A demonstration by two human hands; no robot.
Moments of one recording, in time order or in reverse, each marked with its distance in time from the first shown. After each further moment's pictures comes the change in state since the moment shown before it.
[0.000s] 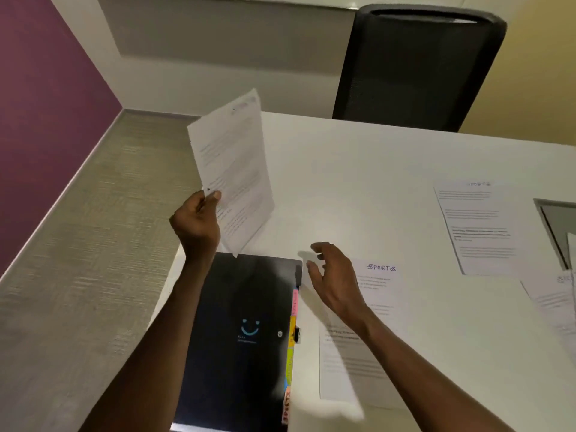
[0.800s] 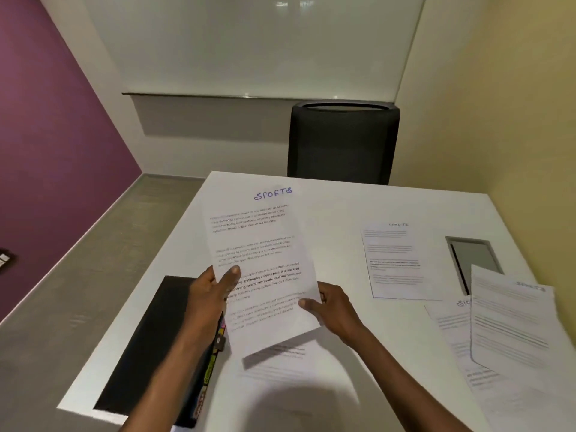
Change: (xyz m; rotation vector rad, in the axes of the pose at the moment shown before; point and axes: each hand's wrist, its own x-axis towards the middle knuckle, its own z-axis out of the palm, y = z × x) left_hand -0.196 0.210 0.028 -0.500 -0.339 -0.607; right_hand -0.079 0.074 -0.214 0.452 -0.278 0.107
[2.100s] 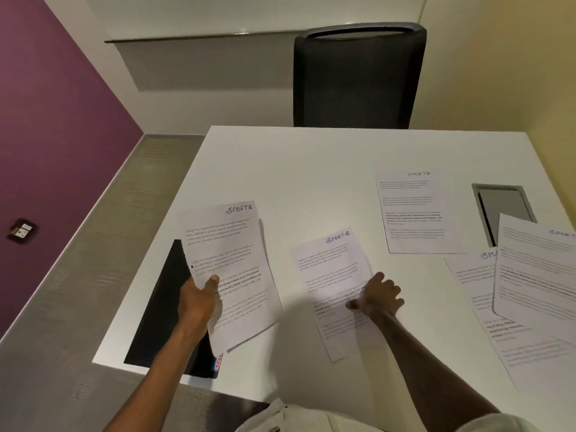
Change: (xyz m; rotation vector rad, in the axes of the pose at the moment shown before) left_hand 0.008 -0.072 -0.066 0.412 0.281 -0.258; right_hand 0.024 0.149 -0.012 -0.834 0.273 0.675
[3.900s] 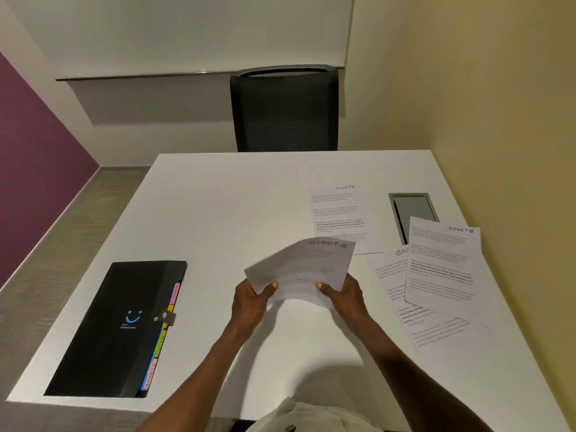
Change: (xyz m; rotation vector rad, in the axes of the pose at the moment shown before) left_hand -0.124 0.010 0.198 -0.058 -0.363 0.250; right_hand -0.054 0.101 -0.097 1.129 -0.042 -0.373
